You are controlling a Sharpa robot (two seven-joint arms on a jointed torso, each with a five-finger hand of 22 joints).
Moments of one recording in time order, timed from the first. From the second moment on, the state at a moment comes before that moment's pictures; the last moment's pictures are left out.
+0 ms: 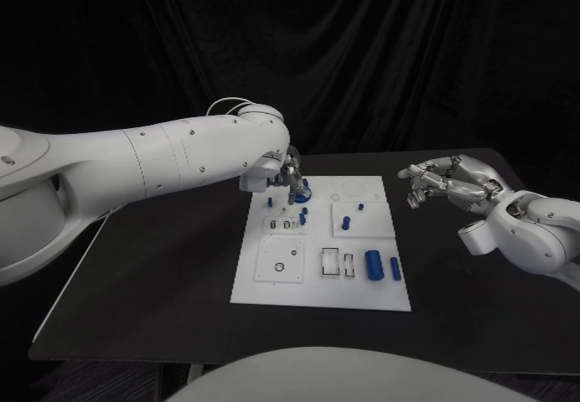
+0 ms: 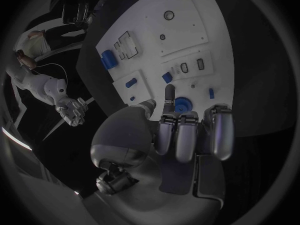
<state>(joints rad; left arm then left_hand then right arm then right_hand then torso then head) 1.42 -0.44 -0.21 1.15 -0.97 0.37 -0.62 1.08 0.10 0.19 0.23 0.17 0.96 0.07 0.42 0.52 1.47 0.01 1.57 1.31 1.47 -0.04 1.57 1.31 0.06 1.38 0.07 1.48 1.31 1.27 -0.99 -0.25 1.50 -0.25 -0.08 0.40 1.39 0.08 0.11 0.29 0.48 0.92 0.15 0.23 0.21 0.74 0.09 1.01 0.68 0.97 0.04 0.91 0.86 0.16 1.00 0.15 0.49 1.26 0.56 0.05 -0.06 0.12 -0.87</state>
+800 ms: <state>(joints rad) 1.36 -0.45 -0.21 1.14 -0.98 0.31 -0.60 1.06 0.10 0.19 0.22 0.19 0.93 0.06 0.43 0.65 1.46 0.00 1.57 1.31 1.47 -0.04 1.57 1.31 0.06 1.38 0.06 1.47 1.31 1.26 -0.98 -0.25 1.50 -0.27 -0.06 0.39 1.41 0.09 0.12 0.29 0.49 0.92 0.15 0.23 0.21 0.74 0.09 1.00 0.67 0.97 0.04 0.91 0.85 0.16 1.00 0.15 0.48 1.26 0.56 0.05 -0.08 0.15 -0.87</state>
